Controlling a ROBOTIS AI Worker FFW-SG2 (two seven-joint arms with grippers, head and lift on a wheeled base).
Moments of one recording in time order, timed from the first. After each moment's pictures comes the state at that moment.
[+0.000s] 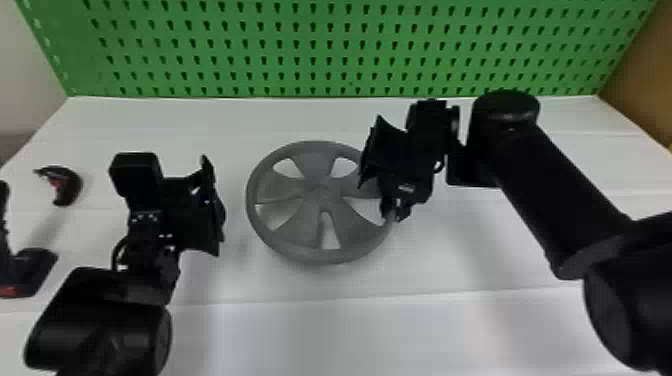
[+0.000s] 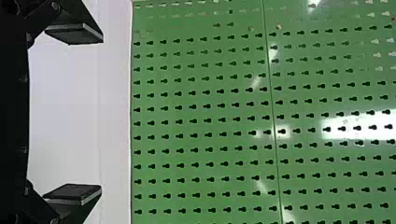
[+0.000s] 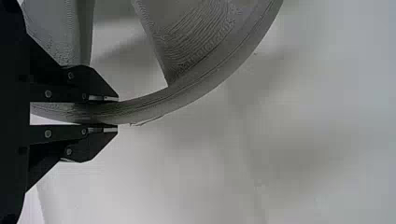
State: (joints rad) left arm -0.03 0.13 -0.09 -1.59 0.07 0.02 0.25; right arm -0.91 -0.08 0.30 -0.74 -1.66 1.17 -1.30
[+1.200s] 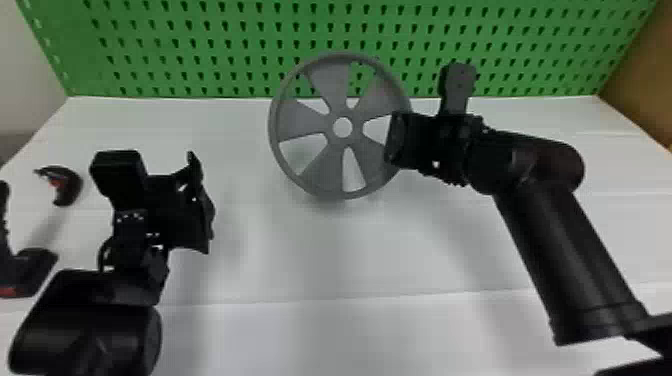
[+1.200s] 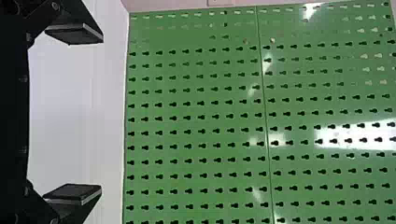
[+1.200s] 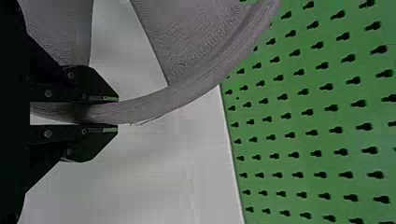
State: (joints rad) left arm -0.01 0.13 -0.05 -1.63 0.07 0.02 0.25; right arm -0.60 -0.11 0.20 -1.27 -0.53 0.76 -0.26
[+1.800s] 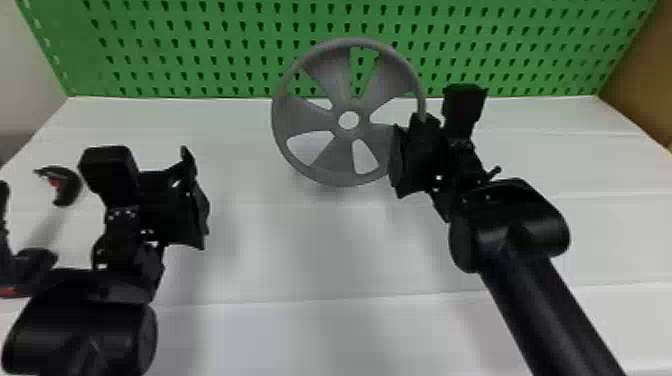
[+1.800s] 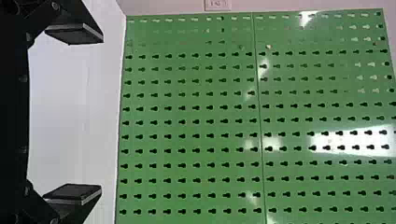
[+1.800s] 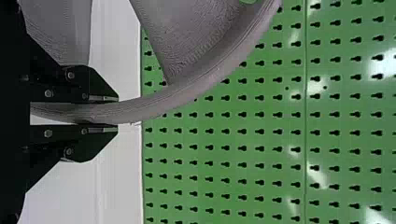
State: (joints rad) left arm 0.00 0.13 -0.04 -1.65 0.09 0.02 0.25; right arm -0.39 -0.10 0.24 -1.37 -0.21 0.24 -0.20
